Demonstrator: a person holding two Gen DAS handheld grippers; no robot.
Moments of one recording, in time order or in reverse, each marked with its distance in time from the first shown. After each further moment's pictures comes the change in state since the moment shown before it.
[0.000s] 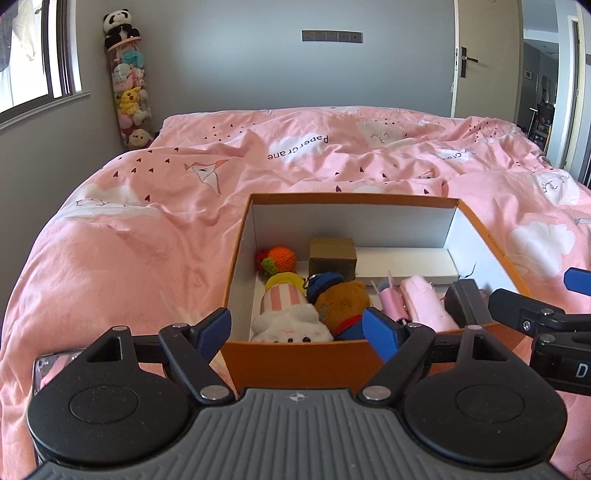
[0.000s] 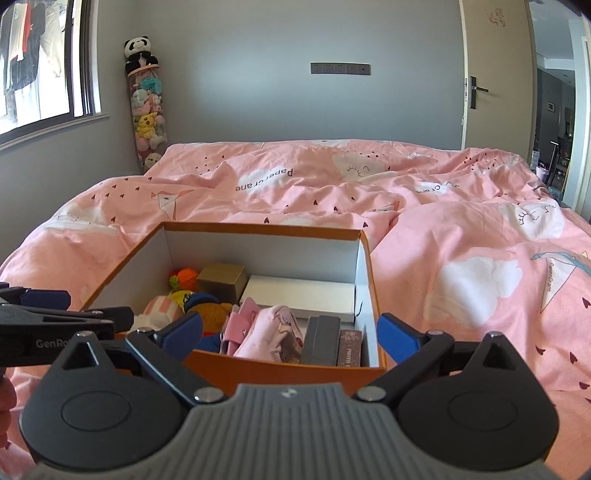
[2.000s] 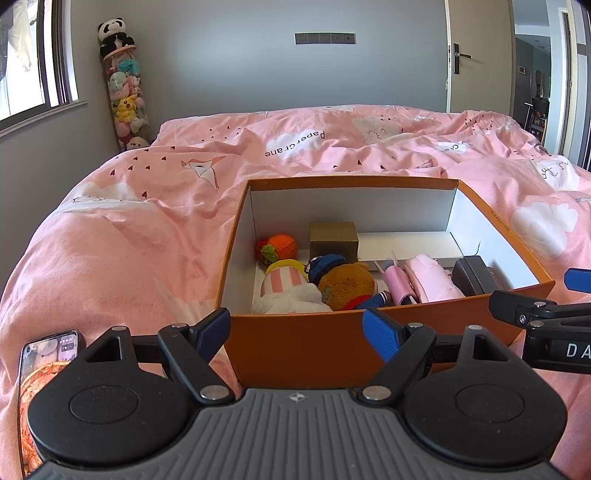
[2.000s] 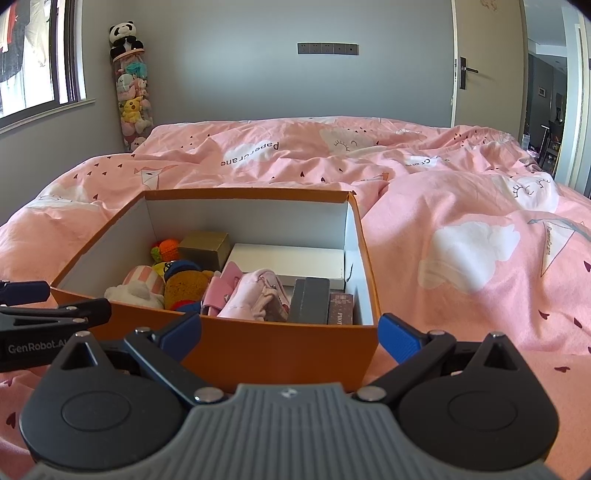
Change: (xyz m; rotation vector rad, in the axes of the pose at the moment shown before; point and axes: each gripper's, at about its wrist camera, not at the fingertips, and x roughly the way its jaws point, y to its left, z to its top) left arm 0.006 -0.002 -0.021 0.024 -0.018 0.007; right arm 0.017 -0.006 -0.025 0.029 0.057 -0.049
